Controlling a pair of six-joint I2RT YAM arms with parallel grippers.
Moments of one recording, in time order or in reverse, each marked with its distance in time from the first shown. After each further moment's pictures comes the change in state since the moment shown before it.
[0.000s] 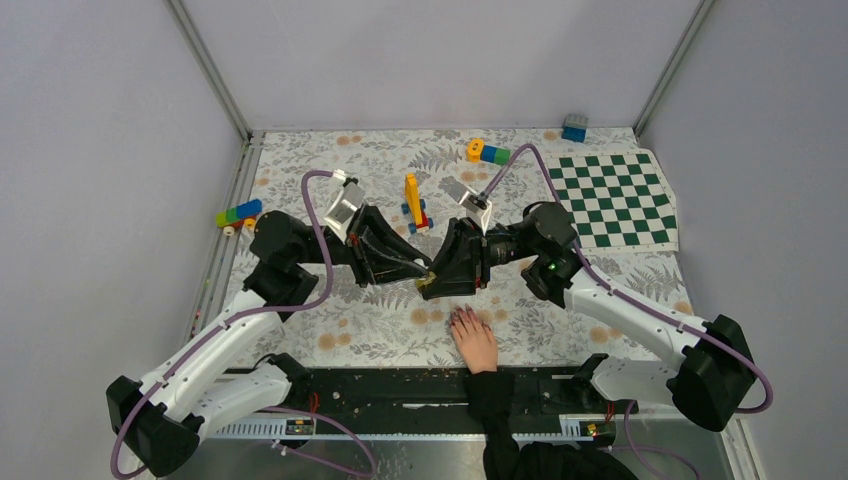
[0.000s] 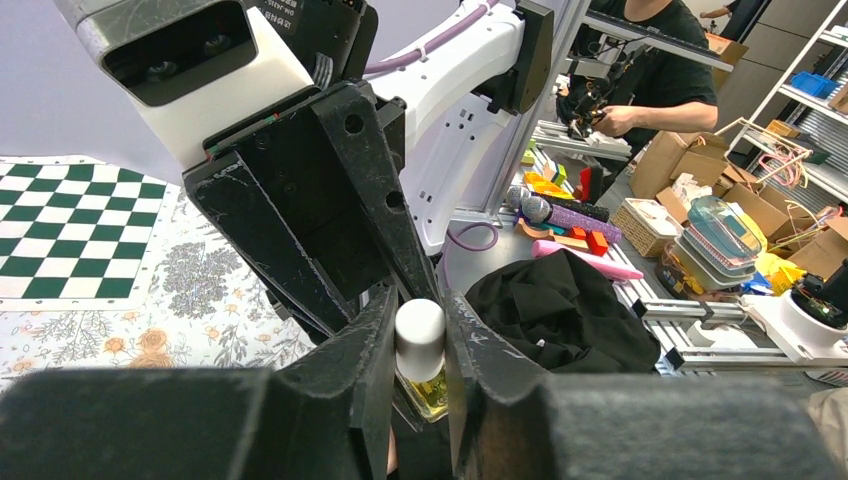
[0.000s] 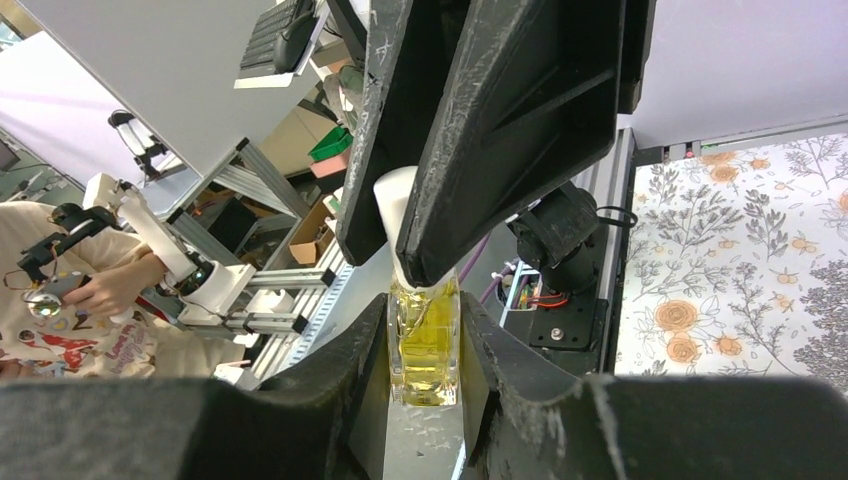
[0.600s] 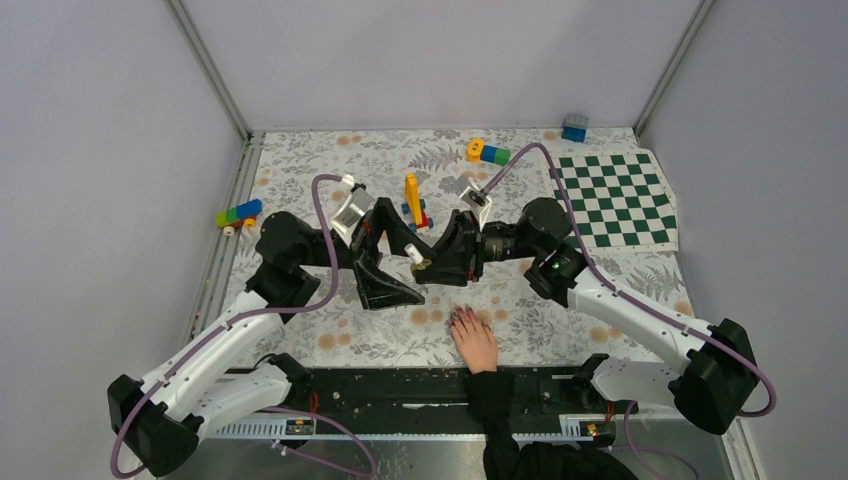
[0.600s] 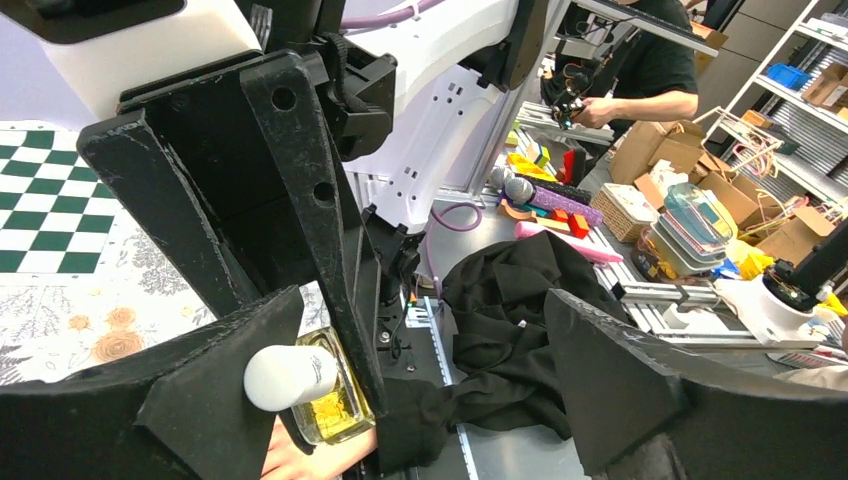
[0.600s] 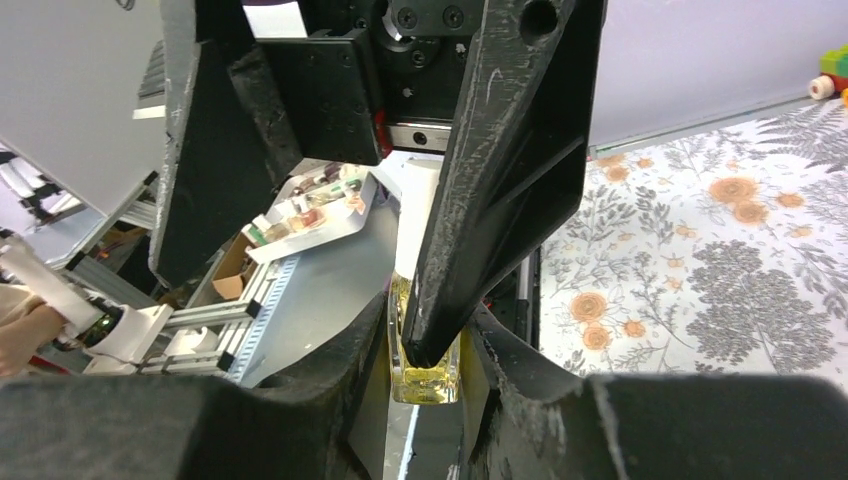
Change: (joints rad) left arm -0.013 0.001 -0.019 -0.028 0.022 0.001; right arm -0.006 -0.018 0.009 -0.165 0.138 -0.176
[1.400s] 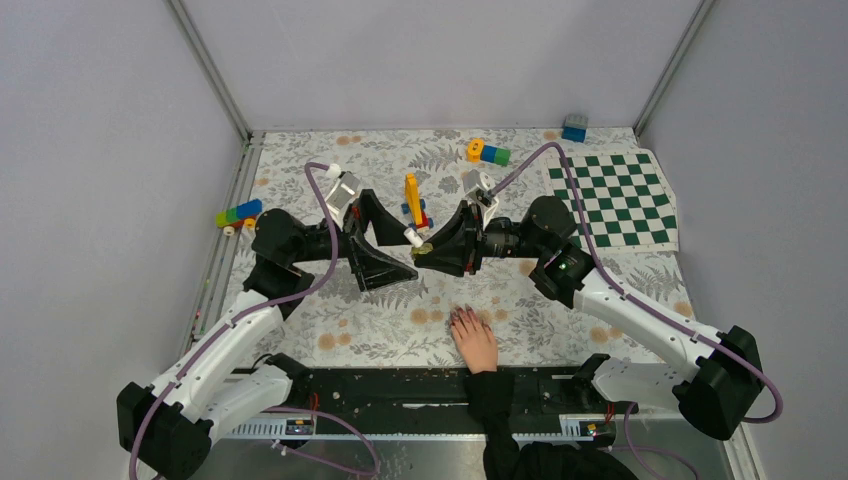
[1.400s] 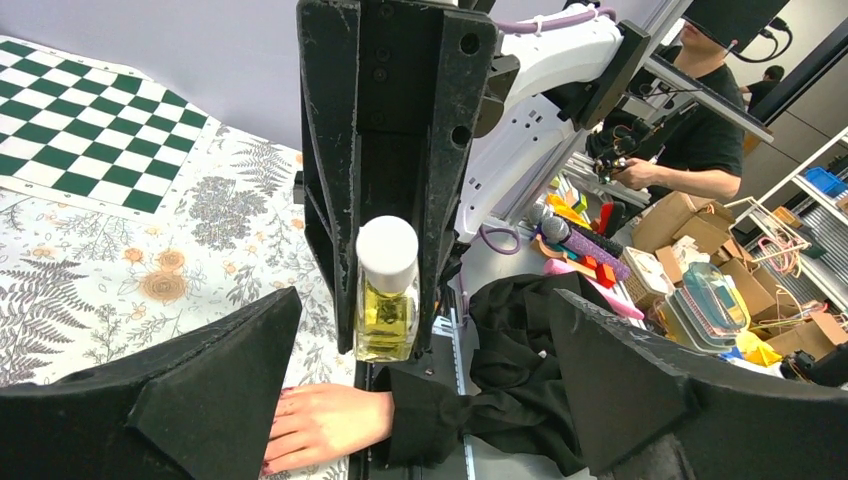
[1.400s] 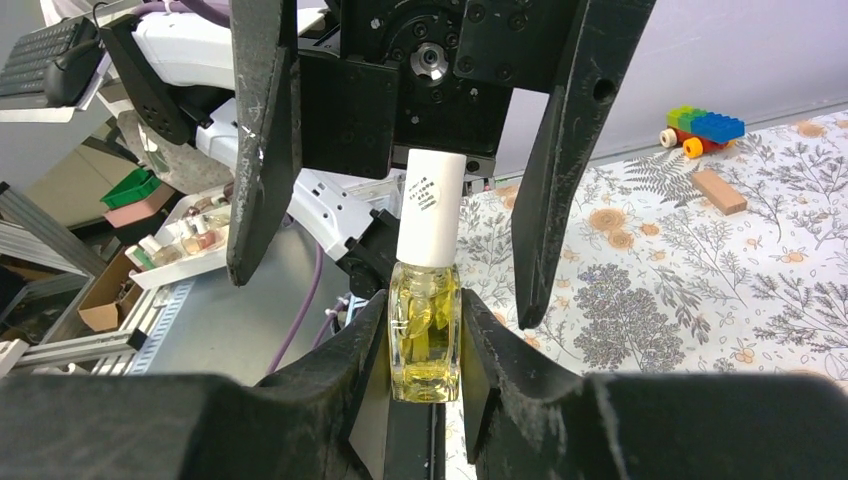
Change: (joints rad) left arm 0.163 -0.002 -0.066 0.021 -0.036 -0.111; right arm -0.003 -0.034 0.023 -0.117 0.154 -0.220
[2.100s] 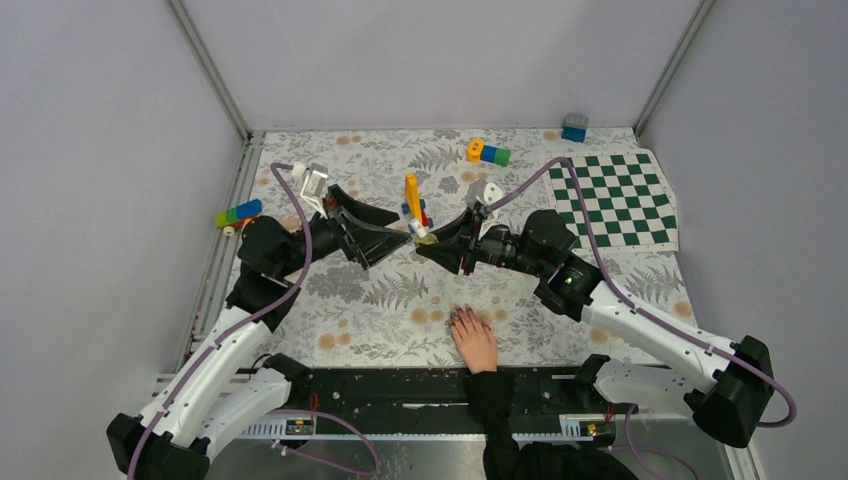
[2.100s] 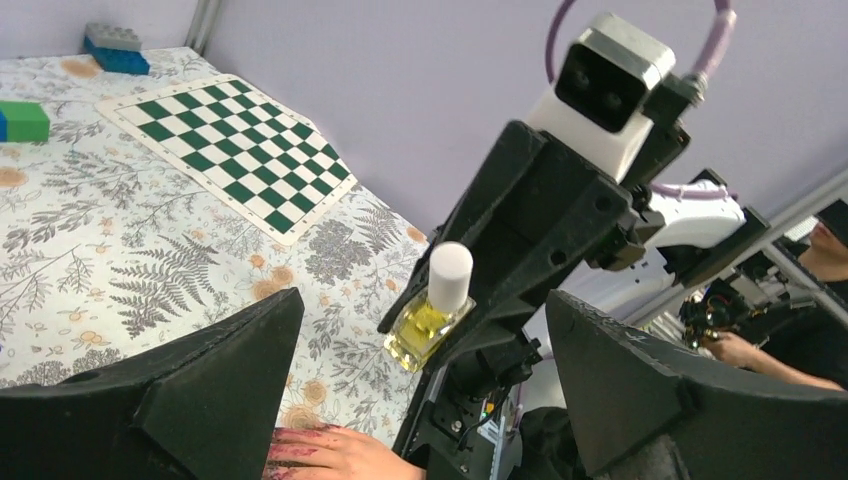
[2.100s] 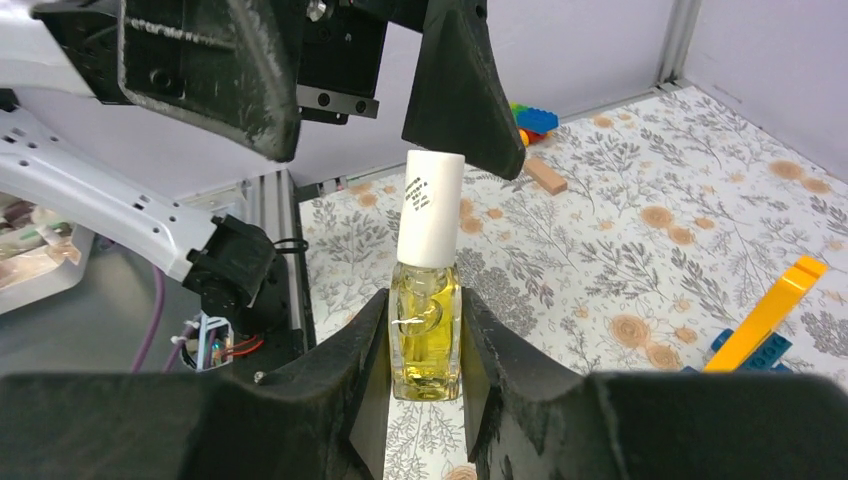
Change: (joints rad) left arm 0.036 -0.124 -0.005 -0.204 -0.368 -0.016; right arm 0.082 -0.078 -0.034 -0.126 0.363 -0.240
